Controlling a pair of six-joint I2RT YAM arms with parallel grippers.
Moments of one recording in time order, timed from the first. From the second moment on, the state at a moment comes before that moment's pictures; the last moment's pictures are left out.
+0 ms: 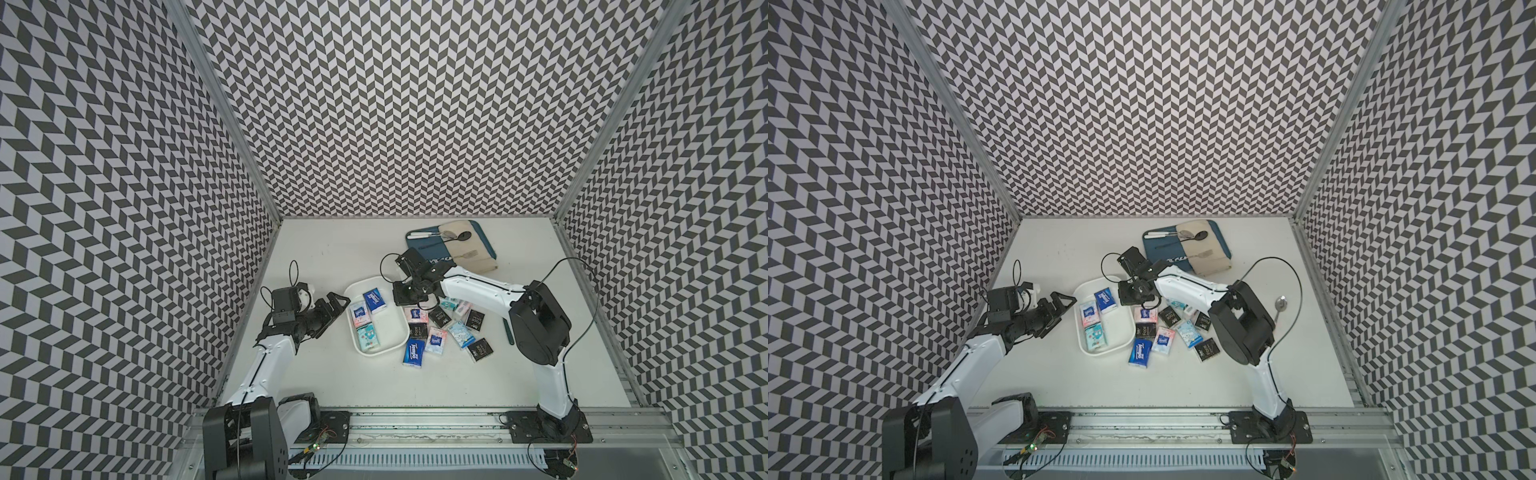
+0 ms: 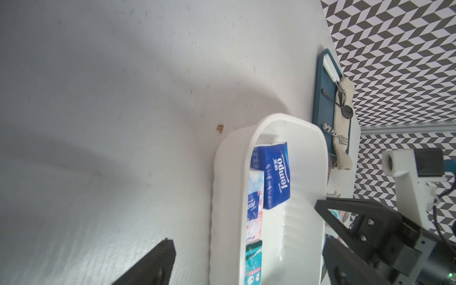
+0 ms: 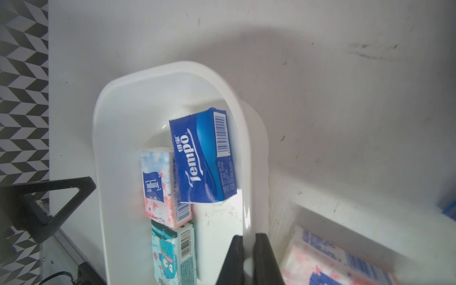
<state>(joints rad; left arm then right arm) 0.16 1.08 0.51 -0.29 0.63 -0.59 0.78 2.06 1.62 -0.61 -0.16 0.57</state>
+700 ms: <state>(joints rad) 0.11 1.12 0.52 -0.27 0.65 -0.60 0.67 1.95 1.55 -0.59 -0.15 0.43</state>
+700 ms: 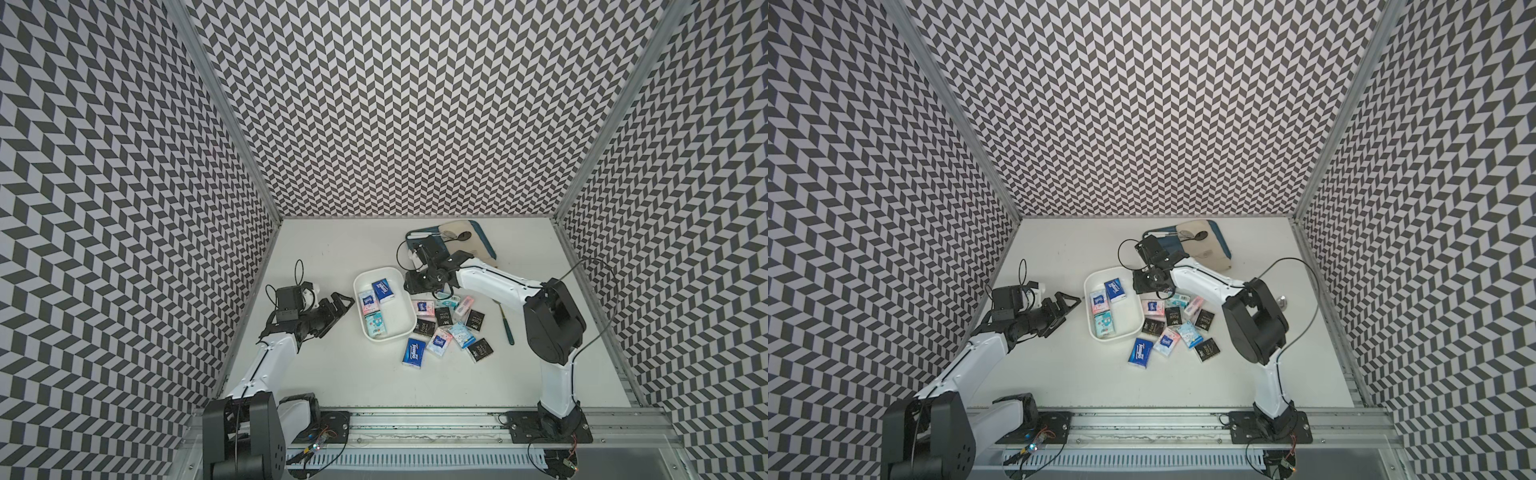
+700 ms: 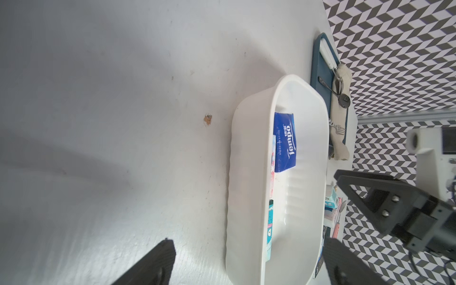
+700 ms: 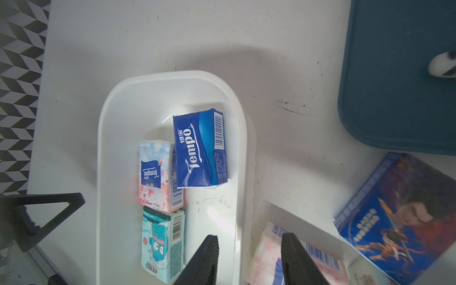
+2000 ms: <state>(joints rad) 0.00 1.23 0.63 -0.21 0.65 -0.62 0.56 1.91 1.32 -0.64 -0.01 0.03</state>
